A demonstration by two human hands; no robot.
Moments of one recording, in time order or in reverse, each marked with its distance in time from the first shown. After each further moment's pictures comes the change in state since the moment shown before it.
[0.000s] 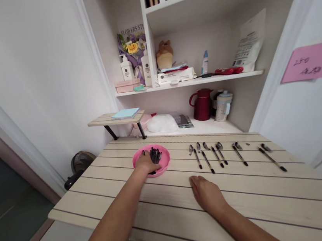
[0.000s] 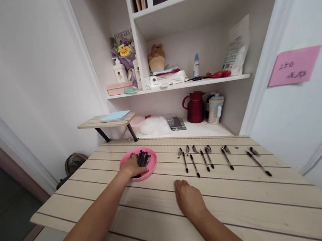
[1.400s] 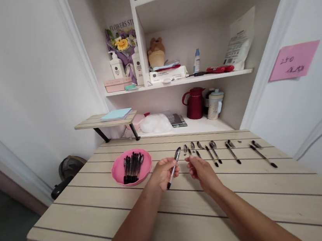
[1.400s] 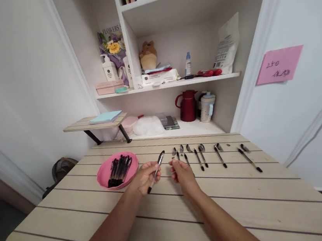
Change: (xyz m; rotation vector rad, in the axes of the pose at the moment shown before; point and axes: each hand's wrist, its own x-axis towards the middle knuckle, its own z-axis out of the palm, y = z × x) left_hand -0.046 0.070 0.044 -1.588 -0.544 0.097; right_hand 0.048 0.002 -0.035 1.489 0.165 0.433
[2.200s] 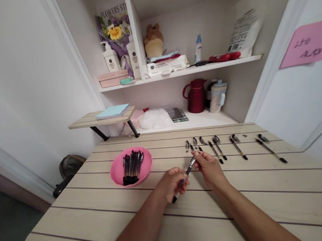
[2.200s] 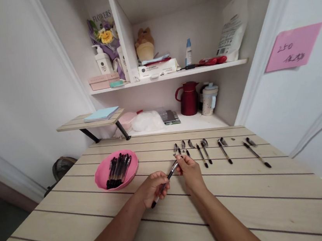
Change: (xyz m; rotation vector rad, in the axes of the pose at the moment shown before) left_hand 0.004 -0.035 -0.012 0.196 -0.141 -0.224; right_hand 0.026 0.019 -0.009 0.263 0.101 -0.073
